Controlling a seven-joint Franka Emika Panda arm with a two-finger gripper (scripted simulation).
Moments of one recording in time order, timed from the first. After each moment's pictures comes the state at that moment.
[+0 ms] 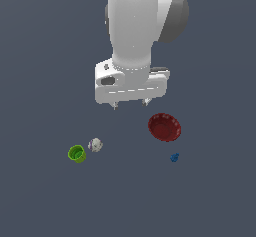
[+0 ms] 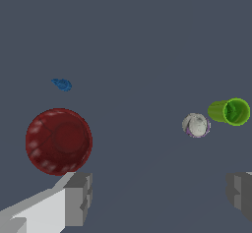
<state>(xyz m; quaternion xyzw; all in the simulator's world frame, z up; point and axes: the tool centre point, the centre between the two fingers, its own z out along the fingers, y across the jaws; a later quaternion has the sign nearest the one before) 0.032 0.008 0.287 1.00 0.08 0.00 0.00</state>
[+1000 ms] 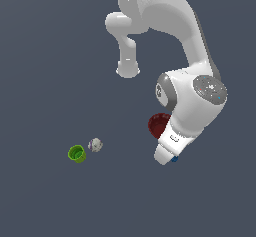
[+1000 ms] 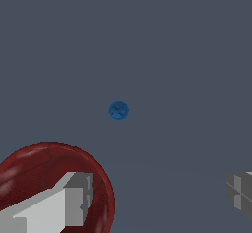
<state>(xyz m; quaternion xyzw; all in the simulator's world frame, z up) 0.107 0.160 0.142 0.92 0.40 0.00 0.01</state>
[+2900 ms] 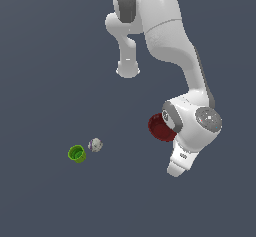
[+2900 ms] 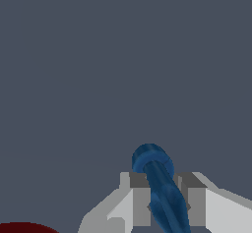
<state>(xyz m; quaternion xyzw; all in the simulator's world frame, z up) 0.112 0.209 0.042 0.88 0.48 0.00 0.00</state>
